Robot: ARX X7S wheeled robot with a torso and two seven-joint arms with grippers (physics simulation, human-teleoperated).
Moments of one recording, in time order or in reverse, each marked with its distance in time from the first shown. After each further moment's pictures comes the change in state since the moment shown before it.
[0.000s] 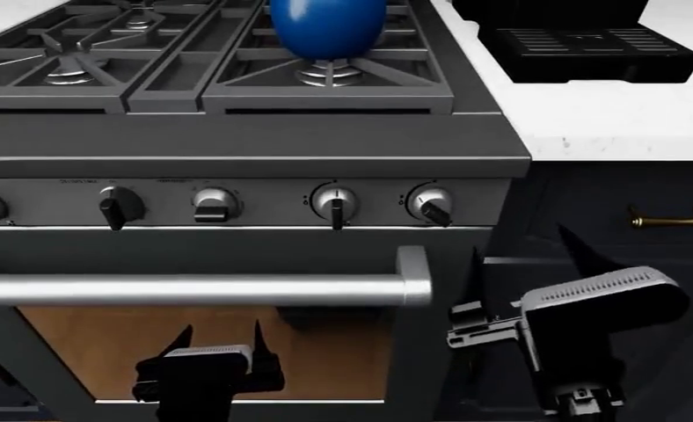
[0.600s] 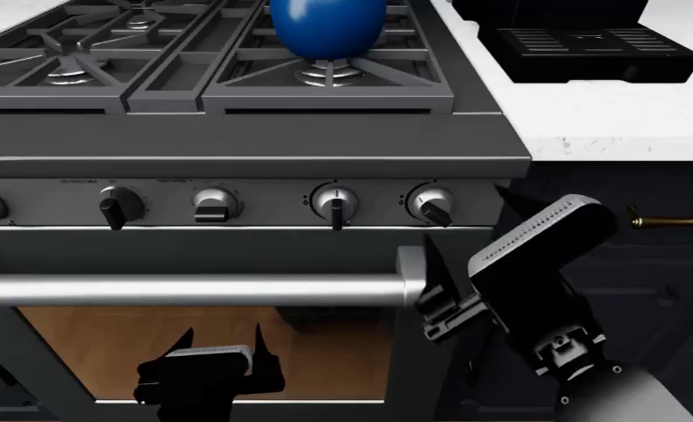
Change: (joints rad) left arm -0.006 -0.009 0.013 -0.011 -0.024 -0.012 -0.011; right arm 0.342 0.109 -0.167 -0.072 0.056 0.299 -0.240
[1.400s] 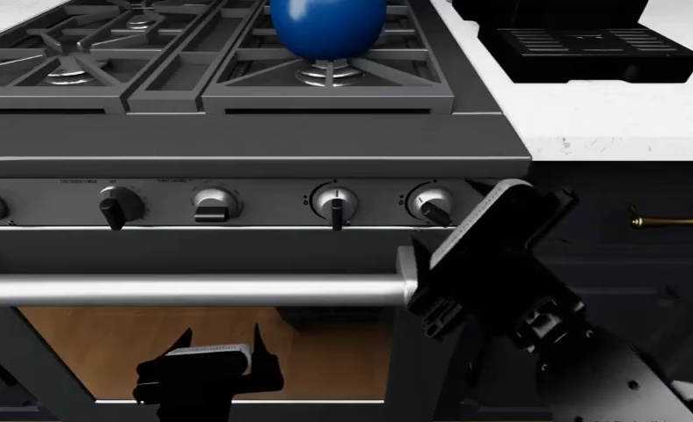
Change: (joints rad) left arm -0.011 -0.011 0.016 -0.016 -0.012 0.008 -0.019; right arm 0.228 0.075 -0.254 0.065 -0.074 0.090 -0.100
